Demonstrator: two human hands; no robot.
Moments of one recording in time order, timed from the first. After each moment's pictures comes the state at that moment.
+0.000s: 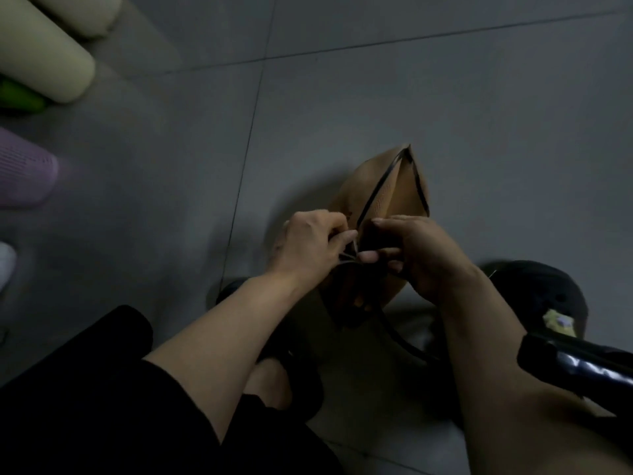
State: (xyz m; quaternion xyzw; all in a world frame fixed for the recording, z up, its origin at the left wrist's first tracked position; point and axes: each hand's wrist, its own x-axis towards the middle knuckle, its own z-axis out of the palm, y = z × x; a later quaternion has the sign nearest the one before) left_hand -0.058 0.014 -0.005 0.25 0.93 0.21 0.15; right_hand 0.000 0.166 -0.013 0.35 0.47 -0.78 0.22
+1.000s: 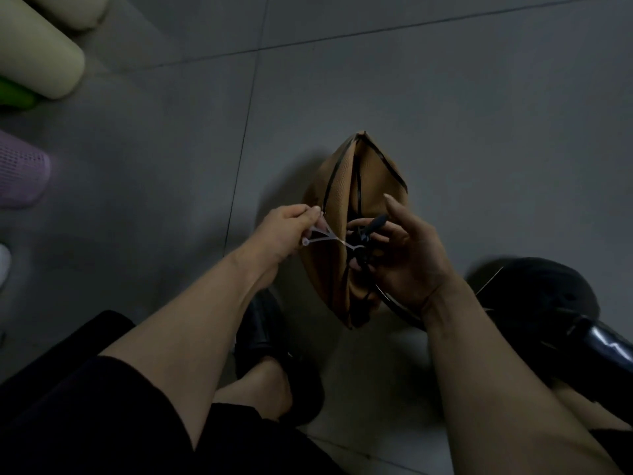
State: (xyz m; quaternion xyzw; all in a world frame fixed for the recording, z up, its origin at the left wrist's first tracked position) left_hand -0.087 -0.004 -0.012 -0.04 0.81 0.44 0.38; right_hand 0.005 0.150 -0.044 0.34 0.26 -0.88 0.21
